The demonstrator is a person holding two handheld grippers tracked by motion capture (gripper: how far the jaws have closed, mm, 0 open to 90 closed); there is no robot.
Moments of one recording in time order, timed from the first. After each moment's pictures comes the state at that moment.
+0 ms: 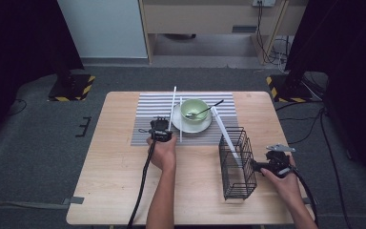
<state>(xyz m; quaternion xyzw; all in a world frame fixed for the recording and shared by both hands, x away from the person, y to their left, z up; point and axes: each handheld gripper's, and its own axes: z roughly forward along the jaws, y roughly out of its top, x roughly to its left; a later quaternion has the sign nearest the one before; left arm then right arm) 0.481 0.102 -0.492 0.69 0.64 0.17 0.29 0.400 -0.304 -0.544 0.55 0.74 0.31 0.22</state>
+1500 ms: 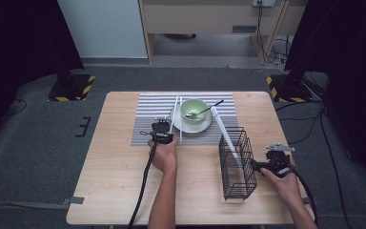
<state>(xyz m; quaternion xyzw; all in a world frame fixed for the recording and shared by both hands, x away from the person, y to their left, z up) 0.478 0.098 -0.499 0.69 0.64 0.17 0.28 0.402 -0.303 -0.544 0.55 0.74 0.31 0.22</state>
